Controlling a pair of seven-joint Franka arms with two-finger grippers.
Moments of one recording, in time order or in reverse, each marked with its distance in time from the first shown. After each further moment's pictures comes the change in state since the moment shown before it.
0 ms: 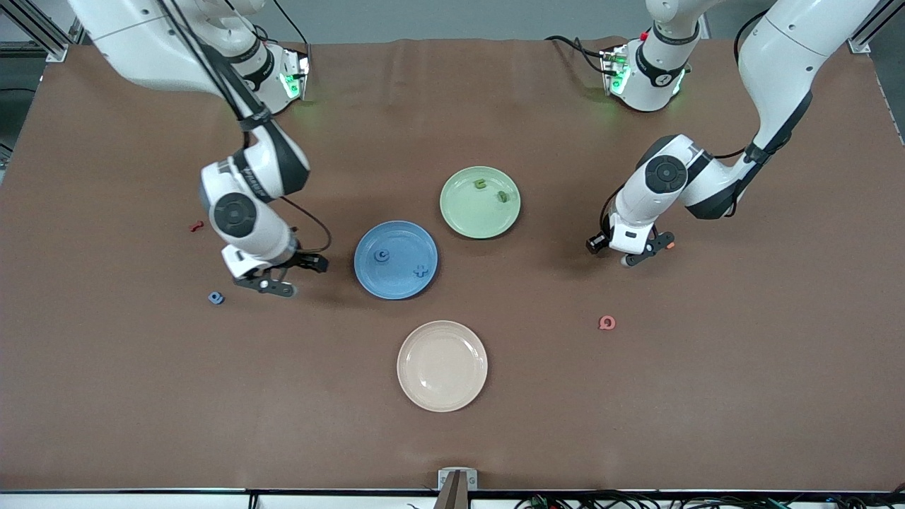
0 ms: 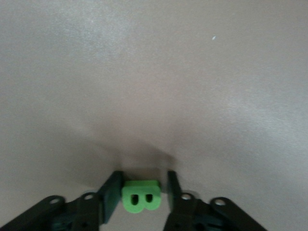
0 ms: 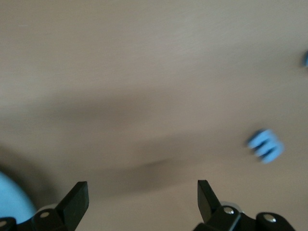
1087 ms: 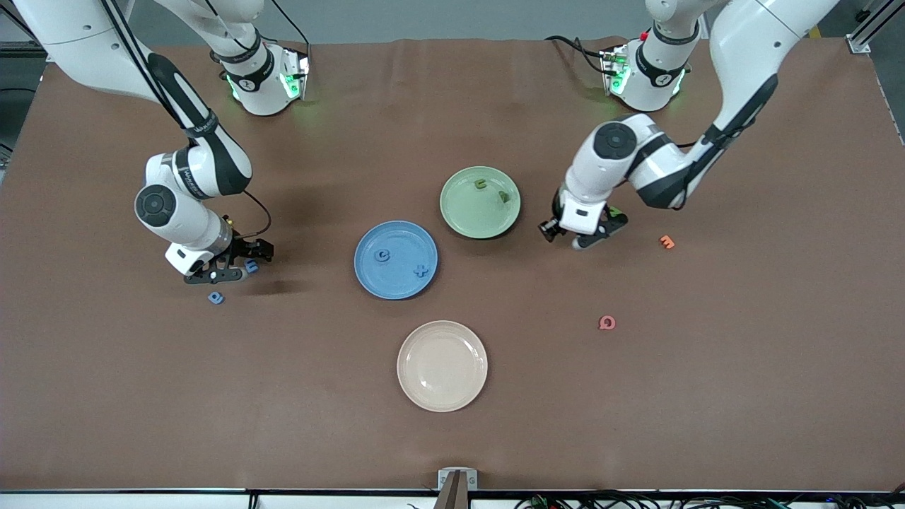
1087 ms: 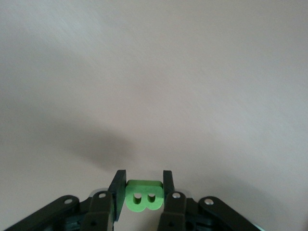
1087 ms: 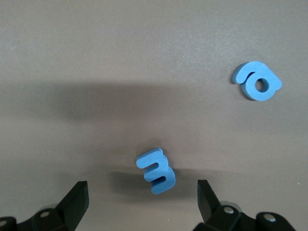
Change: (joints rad) left arm -0.091 -0.004 -0.231 0.099 -0.004 -0.090 -0.270; right arm -0.252 -0.023 0.015 -0.228 0.000 0.251 -0.492
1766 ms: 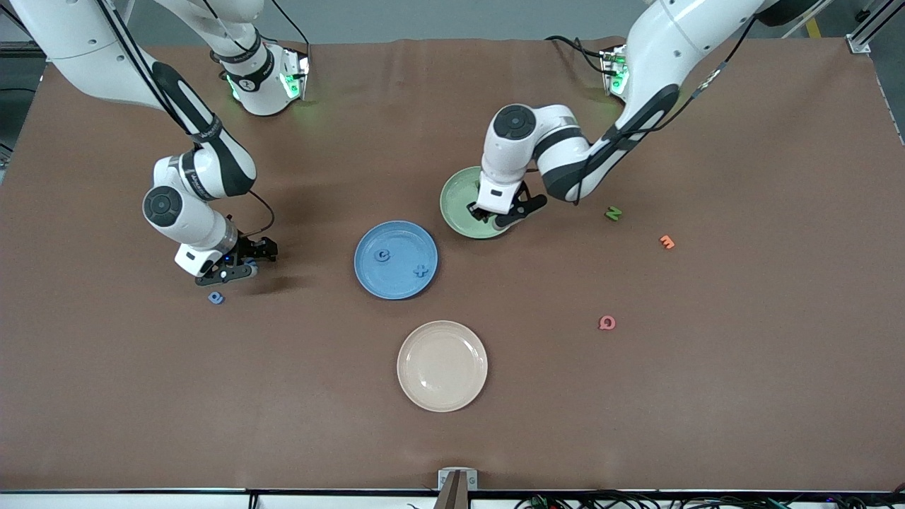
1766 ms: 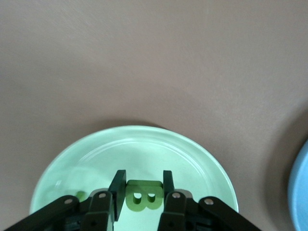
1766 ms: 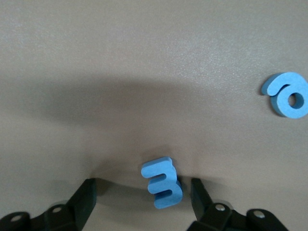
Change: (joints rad) left arm -0.509 0.142 0.244 0.235 -0.009 -0.081 -0.177; right arm -0.003 0.042 -0.005 -0.009 -0.019 0.067 -0.105
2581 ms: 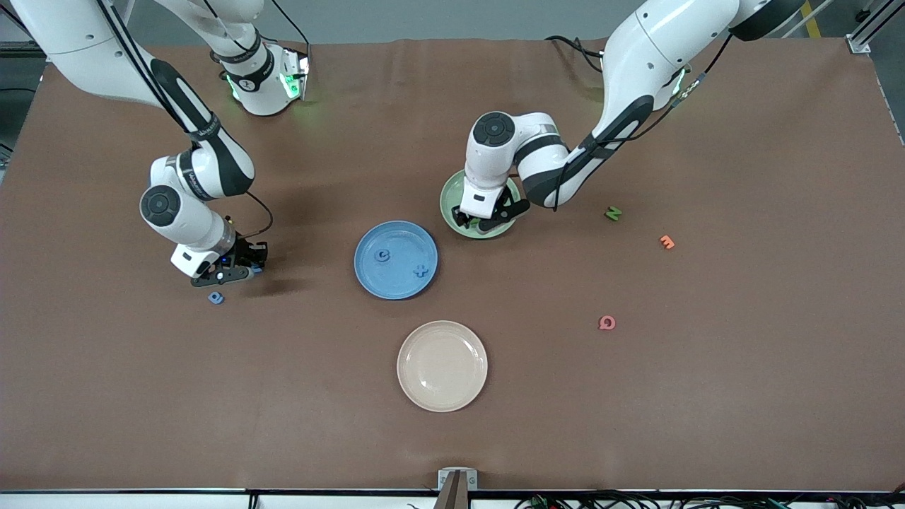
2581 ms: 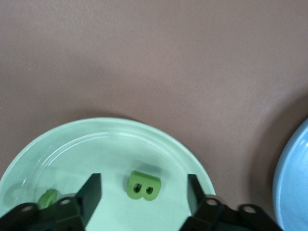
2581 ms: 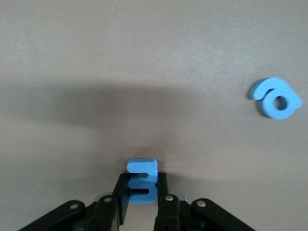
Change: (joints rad) left arm -0.053 0.038 0.031 0.067 0.000 -0.009 -0.012; right arm 0.006 -0.010 0.022 0.018 -0.010 -0.025 0.123
